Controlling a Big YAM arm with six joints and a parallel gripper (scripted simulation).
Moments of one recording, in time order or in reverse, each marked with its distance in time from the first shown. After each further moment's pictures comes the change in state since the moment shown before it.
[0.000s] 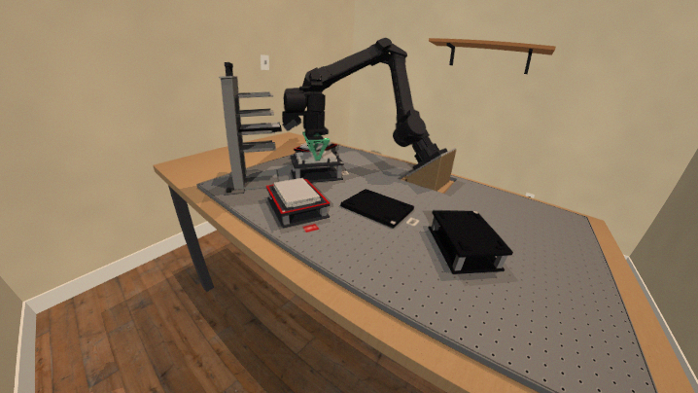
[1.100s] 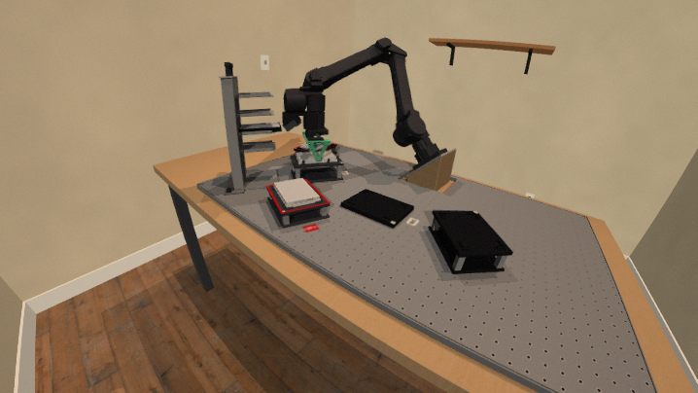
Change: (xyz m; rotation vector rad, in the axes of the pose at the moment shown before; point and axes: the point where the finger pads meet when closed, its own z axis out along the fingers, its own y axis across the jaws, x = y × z) arm 0.000 0.001 0.001 -0.001 -0.001 0.001
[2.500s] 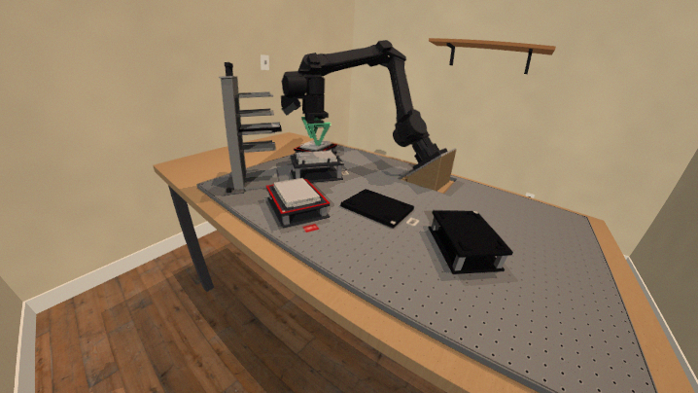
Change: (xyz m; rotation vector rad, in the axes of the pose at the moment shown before) arm -0.001 -0.002 -0.053 0.005 0.014 -0.019
